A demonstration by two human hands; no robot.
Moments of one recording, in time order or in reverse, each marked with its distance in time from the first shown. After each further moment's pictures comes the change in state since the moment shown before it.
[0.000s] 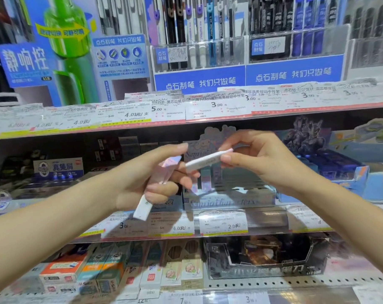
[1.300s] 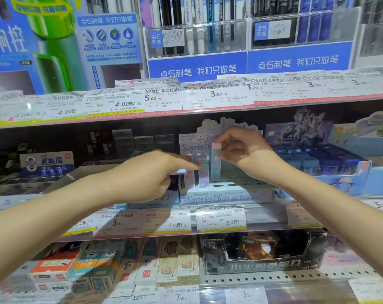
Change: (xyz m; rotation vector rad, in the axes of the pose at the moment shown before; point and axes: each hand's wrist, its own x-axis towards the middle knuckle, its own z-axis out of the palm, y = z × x) left_hand 0.021 -0.011 -0.014 1.510 0.220 0.388; right_hand 0.027 0.046 0.000 -0.332 0.089 0.083
